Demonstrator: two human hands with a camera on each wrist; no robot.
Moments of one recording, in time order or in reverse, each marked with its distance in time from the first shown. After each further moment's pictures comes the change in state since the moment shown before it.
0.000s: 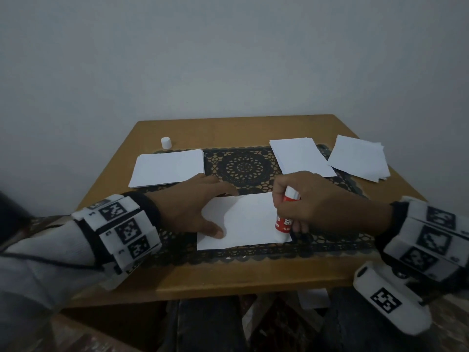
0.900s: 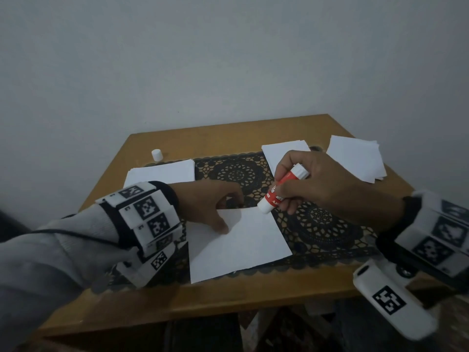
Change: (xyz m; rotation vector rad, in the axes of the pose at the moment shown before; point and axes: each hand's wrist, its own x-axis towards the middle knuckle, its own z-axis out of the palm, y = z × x) left_hand 0.045 0.022 -0.022 -0.042 -0.167 -0.032; right_hand -0.002 0.003 -0.027 0.383 0.209 -0.039
